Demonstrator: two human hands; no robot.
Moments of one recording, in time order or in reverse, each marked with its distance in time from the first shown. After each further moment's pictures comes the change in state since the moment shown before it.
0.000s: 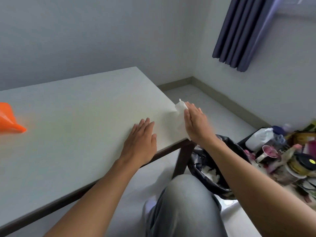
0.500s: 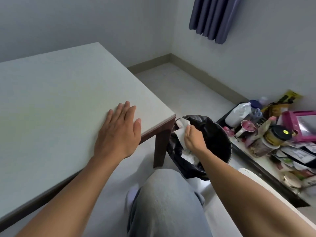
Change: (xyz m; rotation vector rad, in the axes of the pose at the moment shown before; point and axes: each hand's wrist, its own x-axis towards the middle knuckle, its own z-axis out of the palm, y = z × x) left_hand 0.026 0.026 0.038 0.200 0.001 0.035; right_hand -0.068 0.154 0.058 0.035 -0.071 0.660
